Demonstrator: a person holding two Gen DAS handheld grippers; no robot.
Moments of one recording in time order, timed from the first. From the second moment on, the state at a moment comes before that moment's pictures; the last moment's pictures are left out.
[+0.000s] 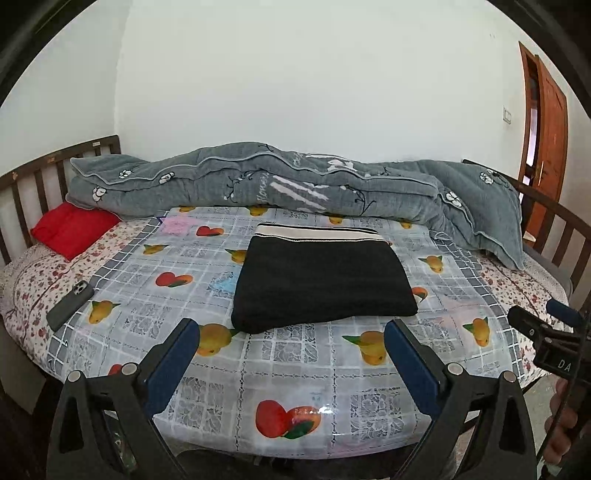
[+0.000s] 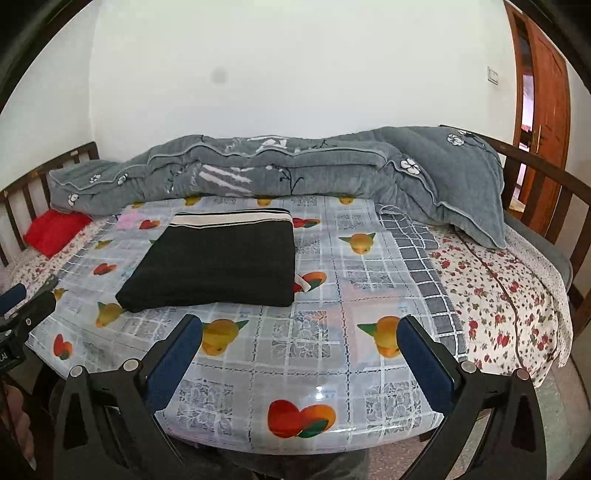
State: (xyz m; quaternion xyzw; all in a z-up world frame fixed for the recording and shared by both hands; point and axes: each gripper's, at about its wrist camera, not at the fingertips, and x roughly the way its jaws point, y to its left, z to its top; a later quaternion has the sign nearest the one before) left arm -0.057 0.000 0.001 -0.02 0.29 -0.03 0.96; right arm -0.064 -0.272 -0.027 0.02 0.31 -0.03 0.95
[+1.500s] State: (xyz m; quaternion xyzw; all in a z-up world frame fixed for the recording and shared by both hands) left arm -0.067 -0.008 -0.007 0.00 0.29 -0.01 0.96; right arm -0.089 -0.273 -0.026 0.03 0.31 -0.04 0.95
